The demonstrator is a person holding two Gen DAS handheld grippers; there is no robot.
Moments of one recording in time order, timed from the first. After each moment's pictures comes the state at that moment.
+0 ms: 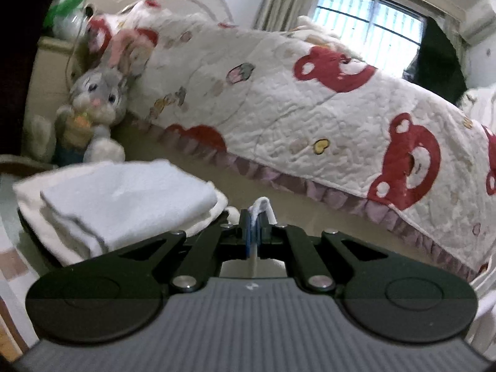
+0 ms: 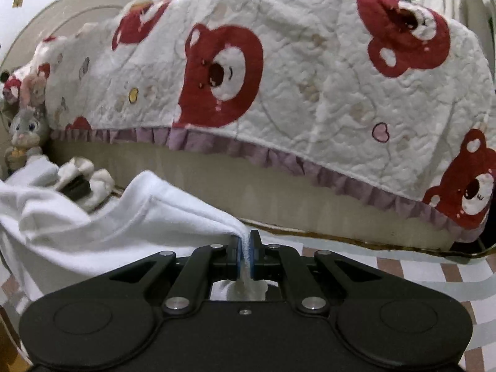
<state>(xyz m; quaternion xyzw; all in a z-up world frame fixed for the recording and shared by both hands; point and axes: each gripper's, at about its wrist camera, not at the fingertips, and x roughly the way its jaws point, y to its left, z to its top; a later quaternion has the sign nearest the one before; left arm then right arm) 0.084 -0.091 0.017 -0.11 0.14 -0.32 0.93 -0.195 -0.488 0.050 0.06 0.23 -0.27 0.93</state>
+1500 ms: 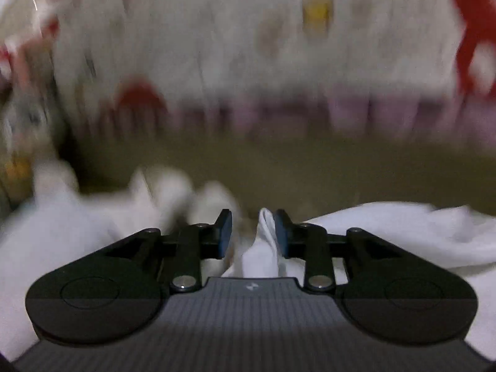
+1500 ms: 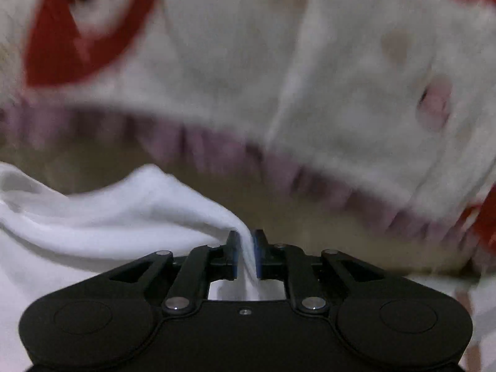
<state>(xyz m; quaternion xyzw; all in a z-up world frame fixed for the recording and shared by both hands) 0.255 -0.349 -0.073 0.13 0.29 -0.27 0.91 -0.004 -0.674 -0.060 0.11 0.35 -0.35 0.86</state>
